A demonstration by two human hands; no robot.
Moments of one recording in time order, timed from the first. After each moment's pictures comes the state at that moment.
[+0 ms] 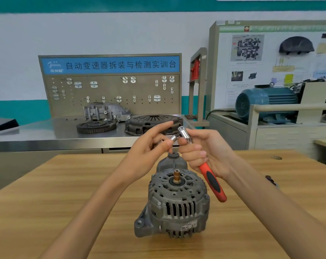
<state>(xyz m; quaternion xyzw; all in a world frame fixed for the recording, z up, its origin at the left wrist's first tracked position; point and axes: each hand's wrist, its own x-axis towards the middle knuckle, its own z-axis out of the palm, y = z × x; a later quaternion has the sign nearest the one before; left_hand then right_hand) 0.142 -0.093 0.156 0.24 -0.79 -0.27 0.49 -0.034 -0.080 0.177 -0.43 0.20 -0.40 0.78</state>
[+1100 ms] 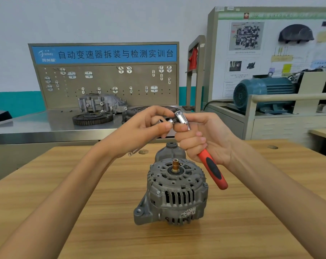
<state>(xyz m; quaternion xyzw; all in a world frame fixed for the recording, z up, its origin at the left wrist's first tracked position) 0.155 -0.097 0.187 0.23 -0.82 -0.34 0.39 -0.029 -0.069 0.188 -0.41 0.18 -0.33 0.83</state>
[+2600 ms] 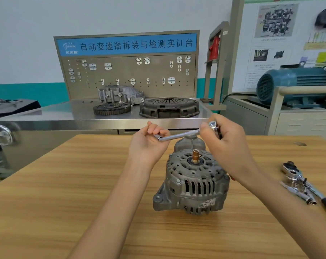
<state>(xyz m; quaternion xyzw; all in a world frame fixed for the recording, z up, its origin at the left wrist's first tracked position) 0.152 -0.103 0.137 0.07 -0.07 -0.78 0.62 -0.007 -0.052 0.138 -0.71 0.34 -0.60 0.09</state>
